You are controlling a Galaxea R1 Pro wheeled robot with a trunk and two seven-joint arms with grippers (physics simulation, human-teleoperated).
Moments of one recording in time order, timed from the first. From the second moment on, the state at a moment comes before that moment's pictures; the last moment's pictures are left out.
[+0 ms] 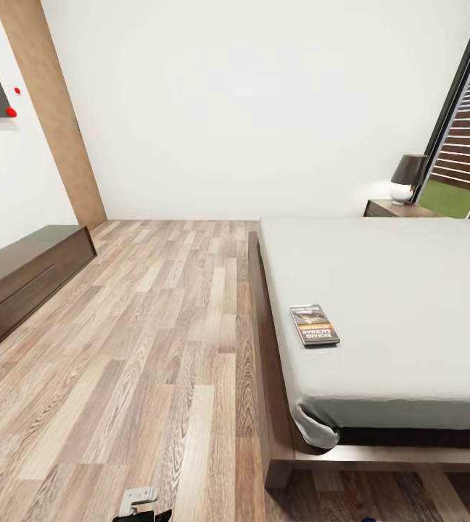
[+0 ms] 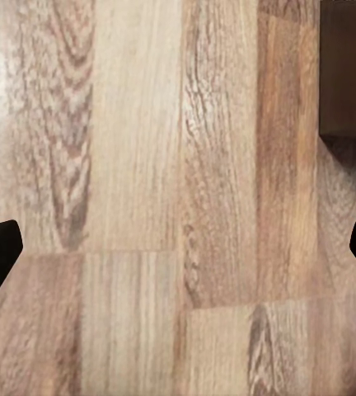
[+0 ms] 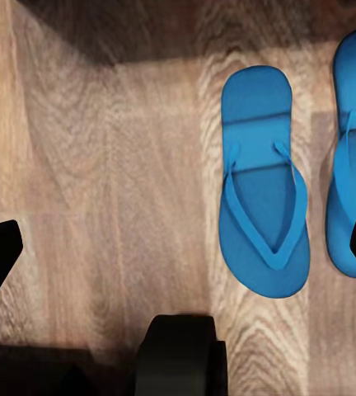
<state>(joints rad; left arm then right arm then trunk) -0.47 0.07 0.49 -0.02 -0.31 -0.11 -0.43 -0.47 -0.20 -0.22 0.08 0.12 -0.01 0.34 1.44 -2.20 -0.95</state>
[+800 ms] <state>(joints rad) -0.47 0.07 0.49 -0.02 -0.31 -0.11 -0.43 -0.47 -0.20 -0.22 0.08 0.12 -0.01 0.35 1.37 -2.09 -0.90</state>
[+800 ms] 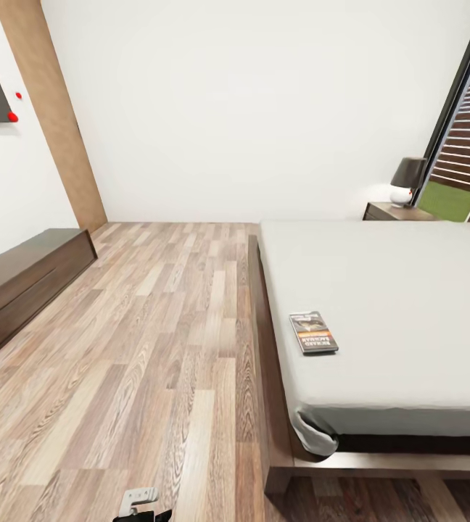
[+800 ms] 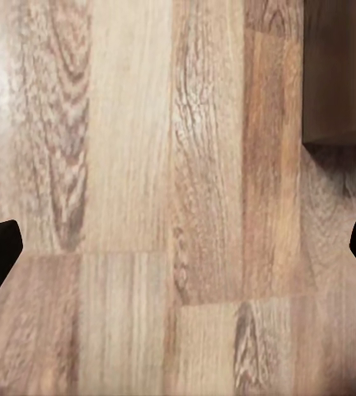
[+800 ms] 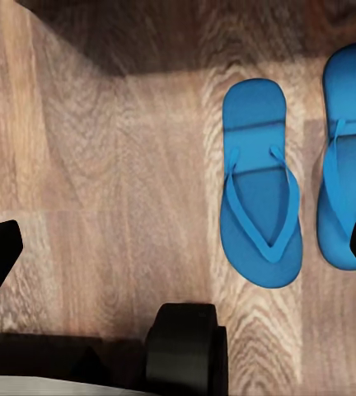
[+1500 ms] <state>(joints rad) -0.47 0.07 0.49 -0.02 -0.31 -0.11 -0.43 -0.47 -0.20 -0.22 0.08 0.12 -0.01 0.35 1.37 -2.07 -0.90</state>
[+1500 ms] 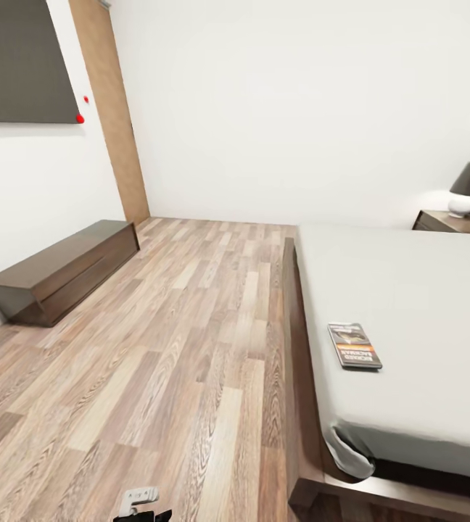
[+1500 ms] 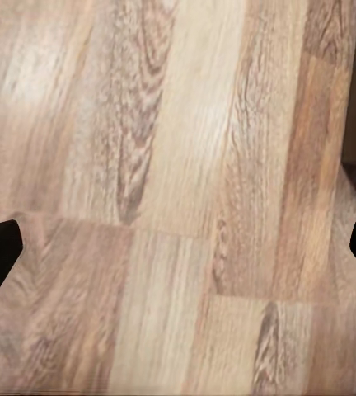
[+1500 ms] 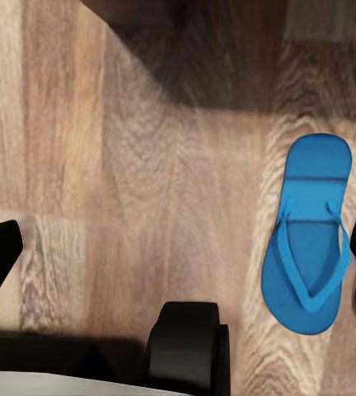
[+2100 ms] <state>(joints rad) -0.47 0.07 0.49 -0.02 -0.31 -0.11 -0.43 -0.47 -0.20 -0.22 0.08 0.12 -0.01 0.35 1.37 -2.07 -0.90</state>
